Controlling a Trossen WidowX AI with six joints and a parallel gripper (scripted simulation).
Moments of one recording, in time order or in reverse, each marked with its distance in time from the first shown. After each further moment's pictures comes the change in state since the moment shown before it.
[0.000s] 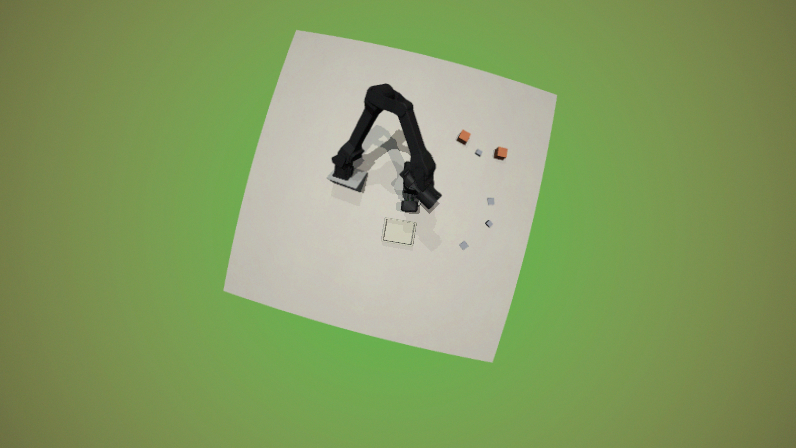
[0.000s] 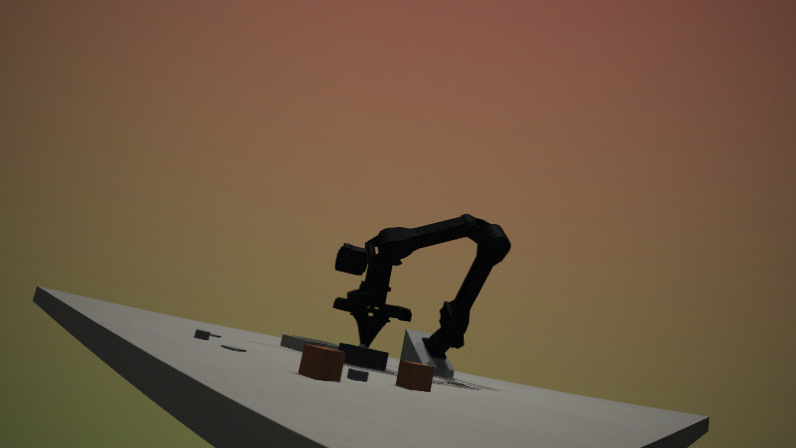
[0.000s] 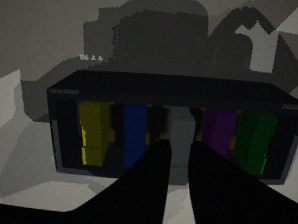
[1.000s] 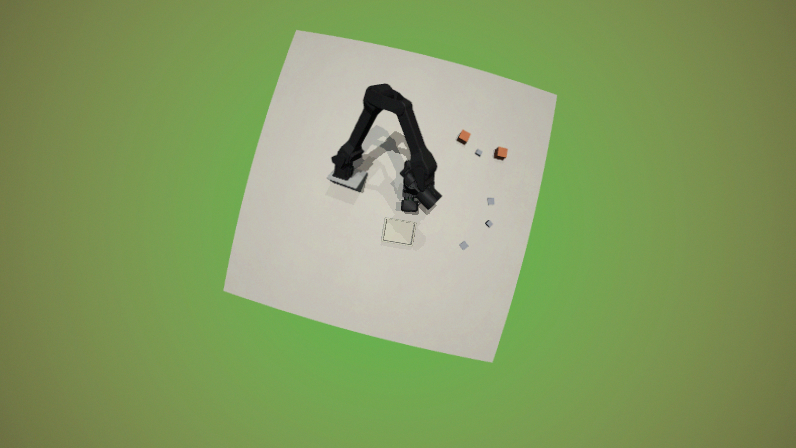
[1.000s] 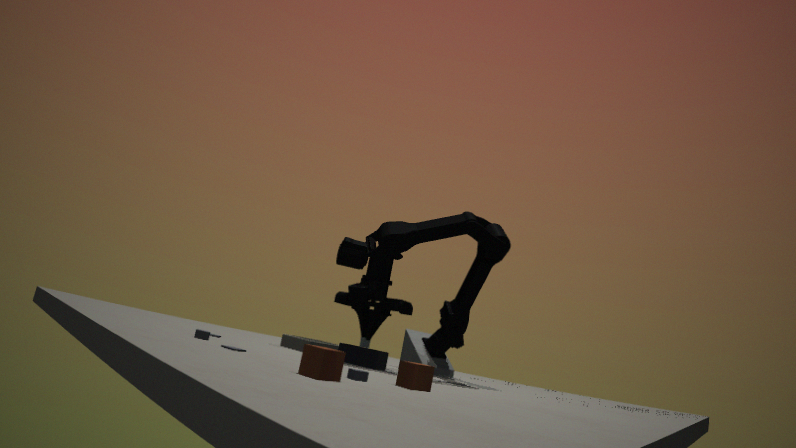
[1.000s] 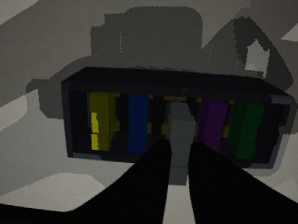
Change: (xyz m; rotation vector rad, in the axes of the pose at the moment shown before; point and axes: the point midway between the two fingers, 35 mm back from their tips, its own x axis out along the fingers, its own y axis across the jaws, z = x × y) arm -0.015 0.000 0.000 0.003 -0.002 0.002
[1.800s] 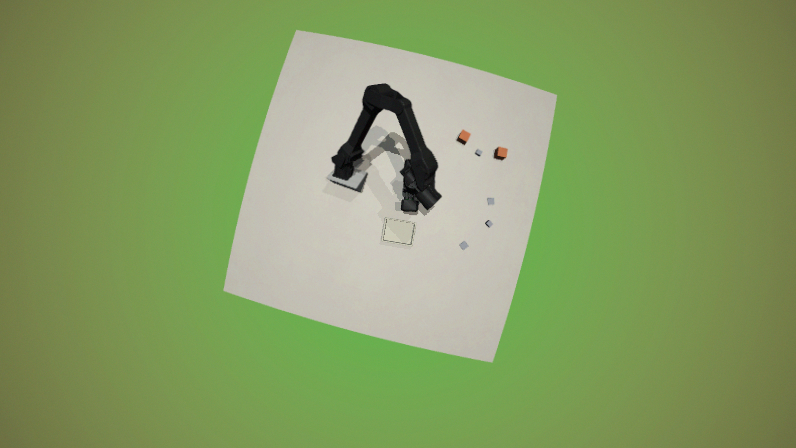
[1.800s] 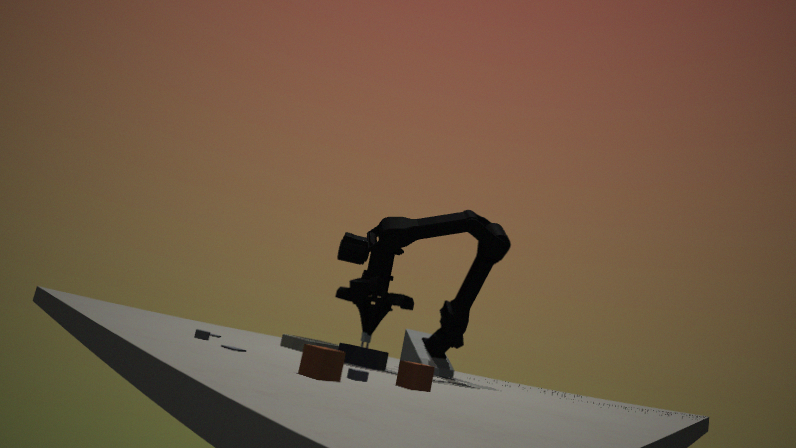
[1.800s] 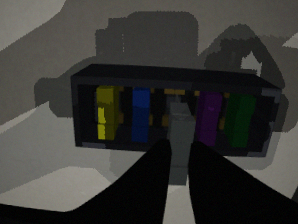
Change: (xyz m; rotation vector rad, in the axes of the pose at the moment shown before) arm -0.012 0.000 0.000 0.002 -0.001 0.001
